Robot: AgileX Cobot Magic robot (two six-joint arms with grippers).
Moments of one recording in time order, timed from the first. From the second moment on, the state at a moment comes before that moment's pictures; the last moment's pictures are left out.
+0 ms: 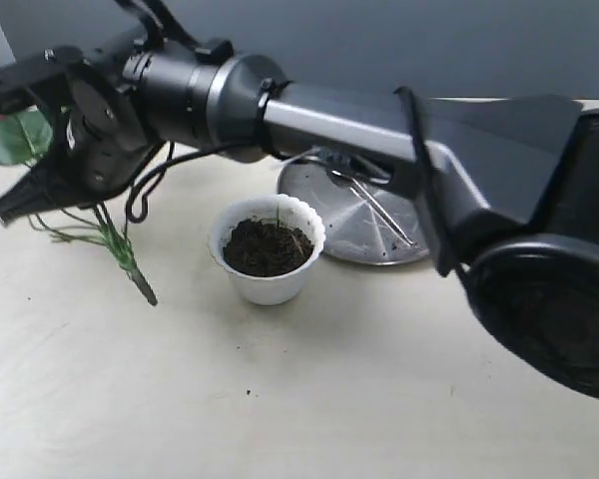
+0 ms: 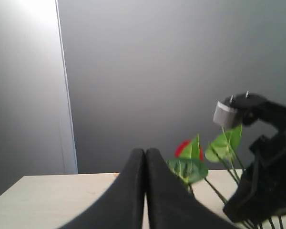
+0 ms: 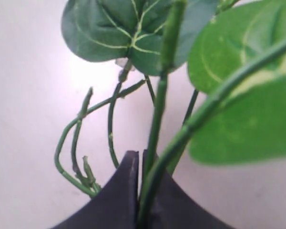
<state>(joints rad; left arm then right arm) 0.12 0.00 0.00 0.68 -0.14 -0.67 1.11 2.29 -2.05 -0.02 0.71 0.11</state>
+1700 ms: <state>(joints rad) 0.12 0.00 0.00 0.68 -0.14 -0.67 0.90 1.49 -1.00 -1.73 0.07 1.99</state>
